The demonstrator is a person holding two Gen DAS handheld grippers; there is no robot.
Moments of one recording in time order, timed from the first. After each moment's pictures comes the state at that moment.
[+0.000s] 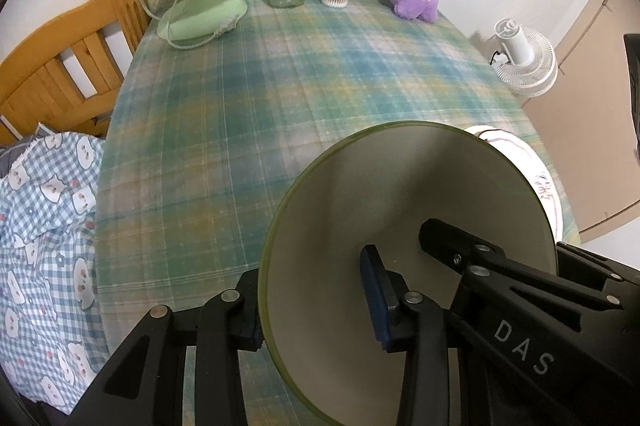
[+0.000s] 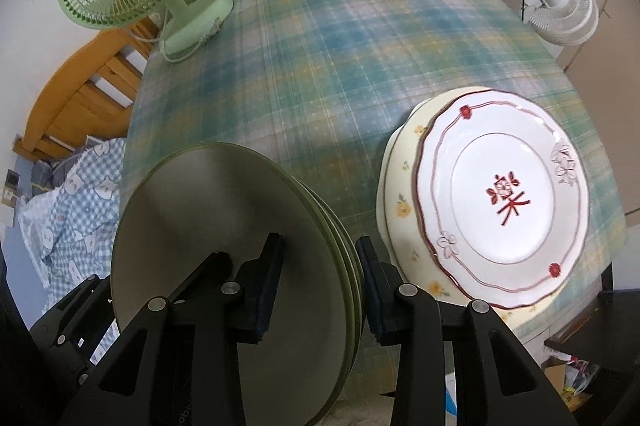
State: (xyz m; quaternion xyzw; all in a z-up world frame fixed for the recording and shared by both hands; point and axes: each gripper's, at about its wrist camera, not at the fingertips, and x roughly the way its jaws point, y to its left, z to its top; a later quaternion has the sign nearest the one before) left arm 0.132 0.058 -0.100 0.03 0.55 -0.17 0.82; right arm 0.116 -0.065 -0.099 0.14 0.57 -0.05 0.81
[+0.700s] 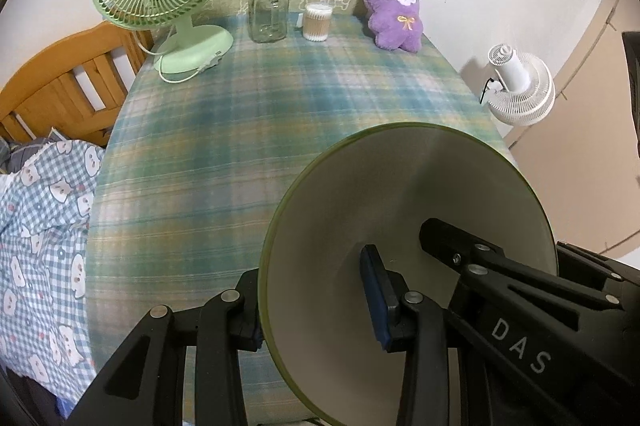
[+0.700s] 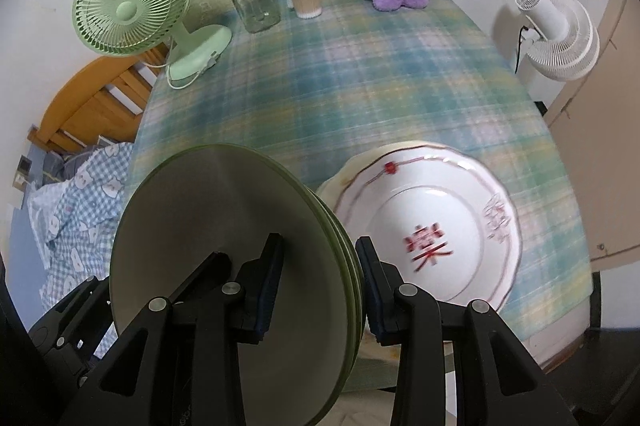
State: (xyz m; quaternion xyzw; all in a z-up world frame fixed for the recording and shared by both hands) left arm 0.114 -0.018 -0.063 0.01 0.52 -0.13 0.85; right arm 0.110 -0.141 -0.055 0.11 0.55 -0.01 0.83
